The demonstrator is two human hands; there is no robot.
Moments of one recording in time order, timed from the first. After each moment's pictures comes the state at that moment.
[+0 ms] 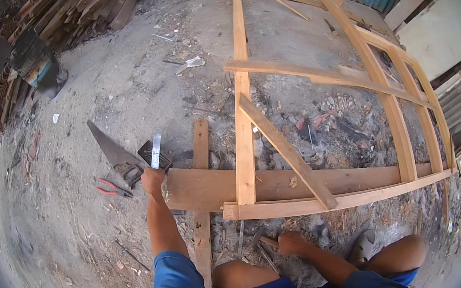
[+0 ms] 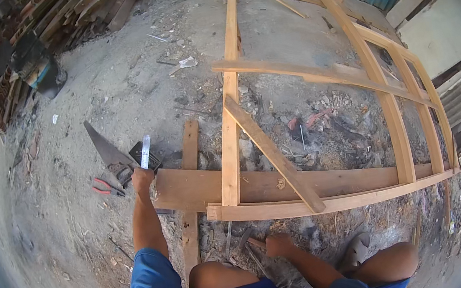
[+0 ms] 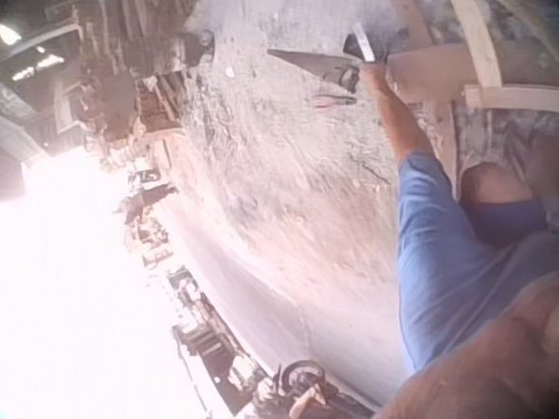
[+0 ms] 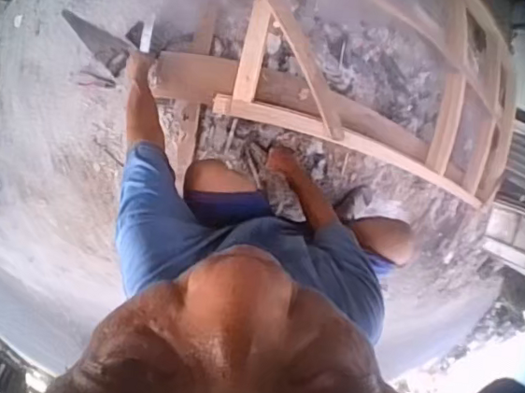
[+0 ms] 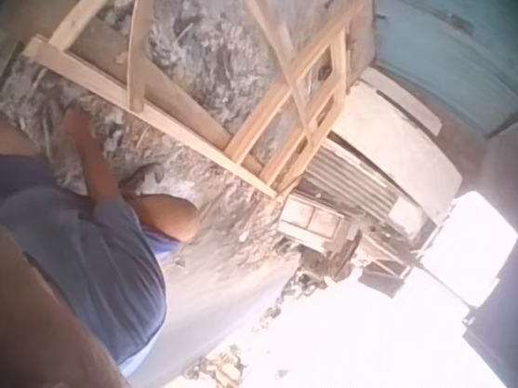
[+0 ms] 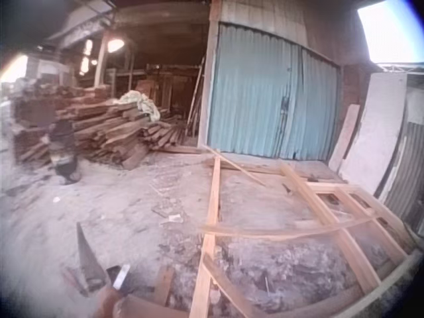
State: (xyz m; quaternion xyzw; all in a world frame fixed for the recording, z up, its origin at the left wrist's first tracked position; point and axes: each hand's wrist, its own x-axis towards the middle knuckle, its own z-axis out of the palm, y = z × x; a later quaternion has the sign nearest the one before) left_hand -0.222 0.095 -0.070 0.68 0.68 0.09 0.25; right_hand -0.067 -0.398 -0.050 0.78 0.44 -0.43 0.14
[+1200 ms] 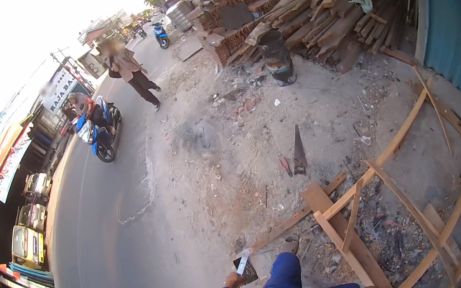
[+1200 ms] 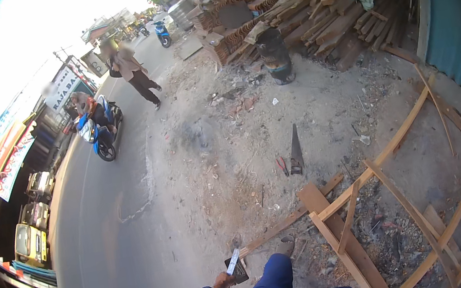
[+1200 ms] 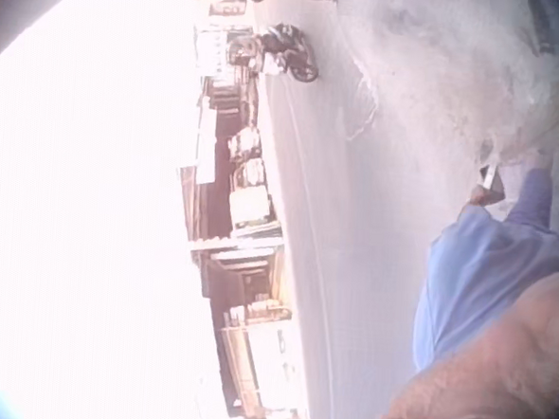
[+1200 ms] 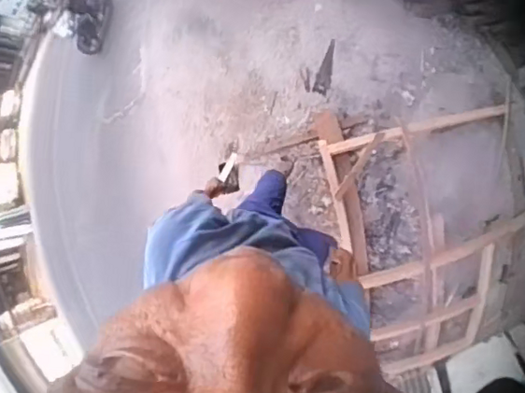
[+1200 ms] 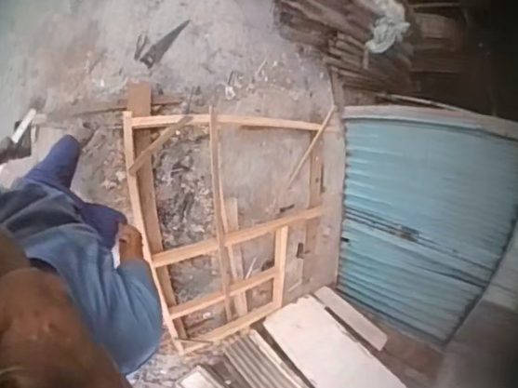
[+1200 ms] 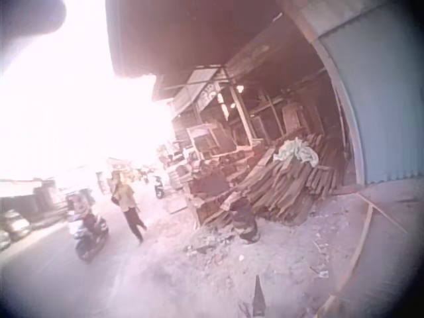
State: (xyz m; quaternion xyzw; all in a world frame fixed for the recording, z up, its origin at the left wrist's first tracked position) left_hand -0.452 -0.557 0.445 0.31 0.84 0.01 0.46; right_hand 0.155 -0.479 0.450 0.54 0.57 -0.49 0.37
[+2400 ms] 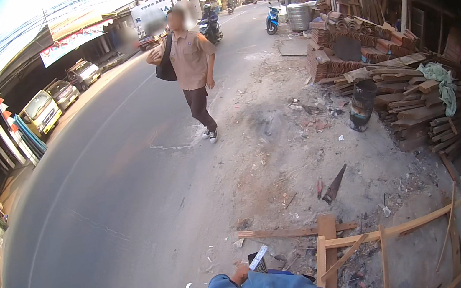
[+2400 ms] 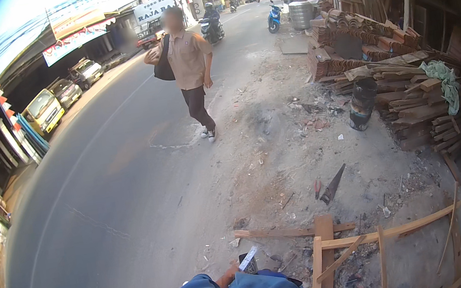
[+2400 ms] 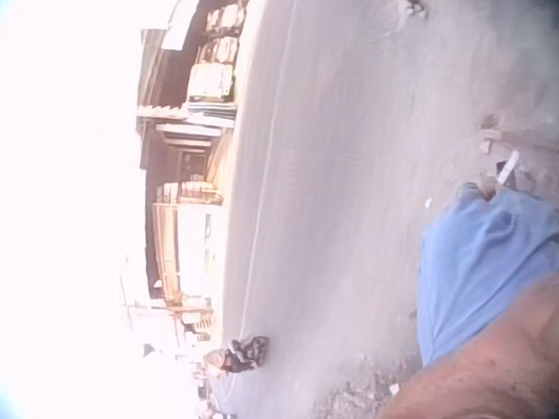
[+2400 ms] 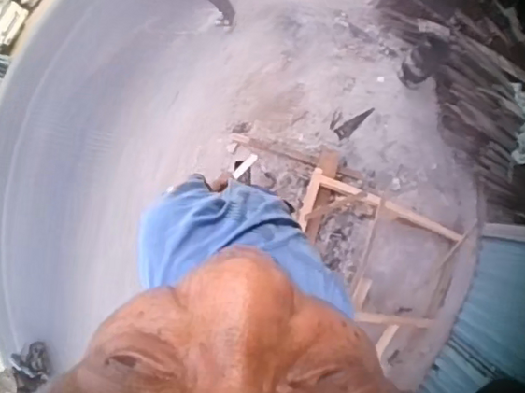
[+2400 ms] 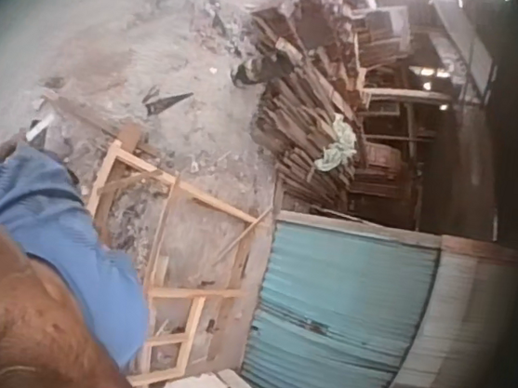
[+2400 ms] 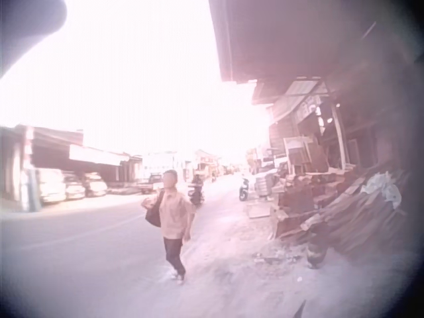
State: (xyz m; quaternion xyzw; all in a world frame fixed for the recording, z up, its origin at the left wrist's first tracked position) left_hand -0.352 -0.733 0.394 0.33 0.84 0.22 0.36; right_hand 0.068 -0.461 0.548 0.47 0.70 -0.42 0.34
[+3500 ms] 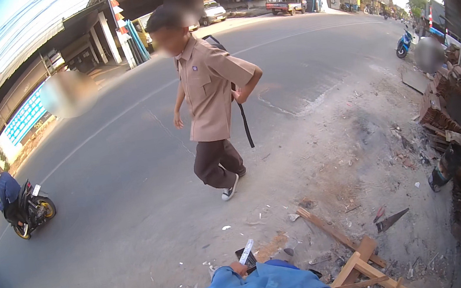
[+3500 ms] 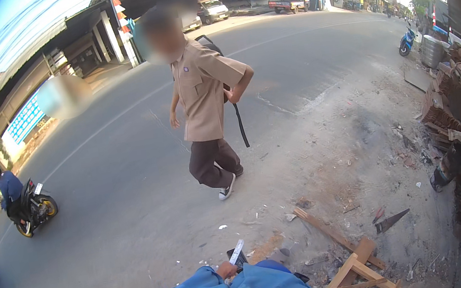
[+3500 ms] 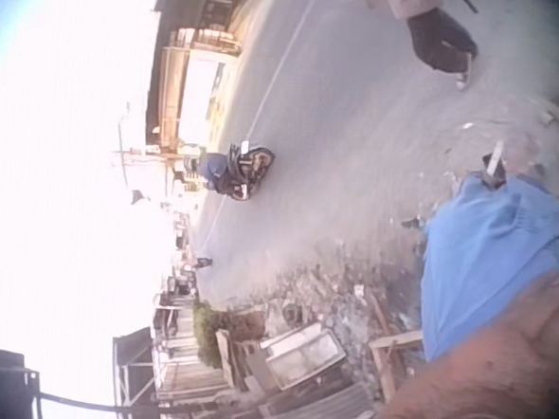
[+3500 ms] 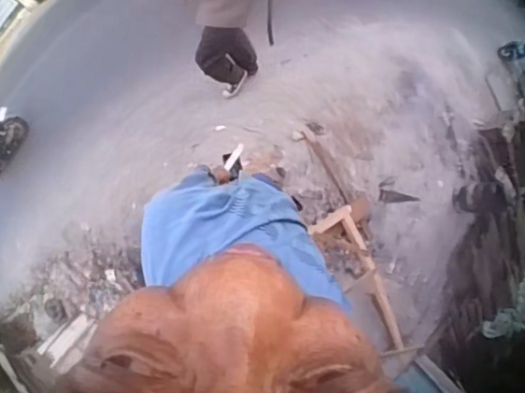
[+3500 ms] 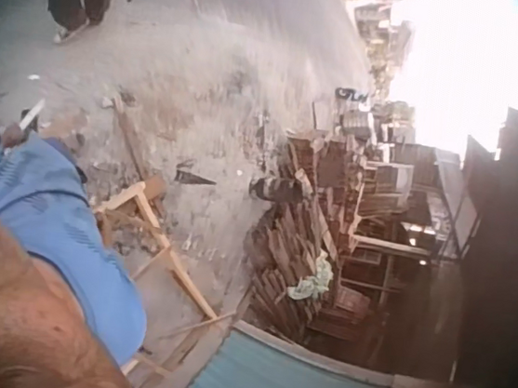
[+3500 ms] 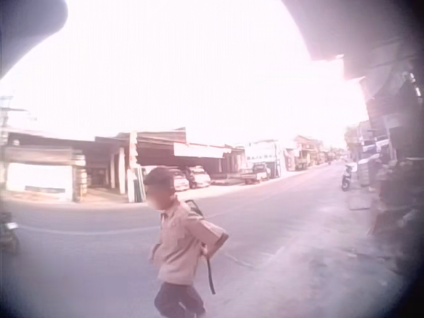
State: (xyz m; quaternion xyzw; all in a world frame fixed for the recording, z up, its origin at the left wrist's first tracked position) left_hand -0.177 -0.990 0.481 -0.03 0.88 0.26 0.39; right_hand -0.018 -0.520 0.537 0.26 0.81 -0.29 0.44
